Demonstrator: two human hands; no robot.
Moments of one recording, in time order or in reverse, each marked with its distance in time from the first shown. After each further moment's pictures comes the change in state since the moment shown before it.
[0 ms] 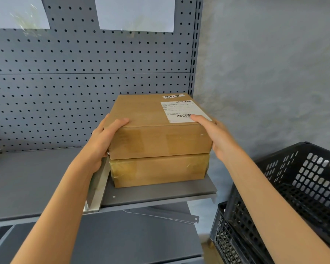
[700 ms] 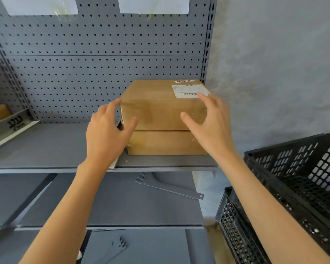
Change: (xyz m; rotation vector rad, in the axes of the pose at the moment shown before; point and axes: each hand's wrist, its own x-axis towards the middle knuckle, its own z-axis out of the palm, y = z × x) left_hand -0.095 -0.004 0.011 0.842 0.438 0.476; right_hand -0.074 0.015 0.008 -0.766 0.135 -0.672
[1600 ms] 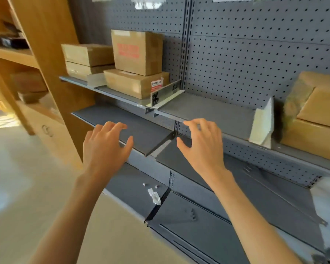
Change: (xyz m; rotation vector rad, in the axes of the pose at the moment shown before) left_hand -0.171 -0.215 -0.267 0.702 0.172 -0.249; right_hand -0.195 -0.232 0.196 -0.054 -0.265 -0.600
